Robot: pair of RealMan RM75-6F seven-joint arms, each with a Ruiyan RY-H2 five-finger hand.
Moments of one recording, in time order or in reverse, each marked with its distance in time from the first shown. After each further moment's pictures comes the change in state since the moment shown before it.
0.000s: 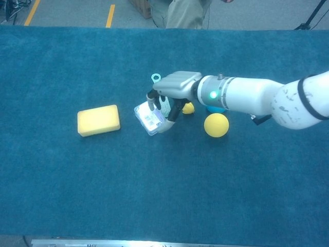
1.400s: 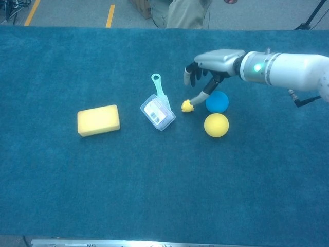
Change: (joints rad) left arm -0.057 -0.001 -0.021 -0.029 -0.005 -0.061 0.043; right arm -0.162 0.163 0.039 0.086 -0.218 -0.073 0.300
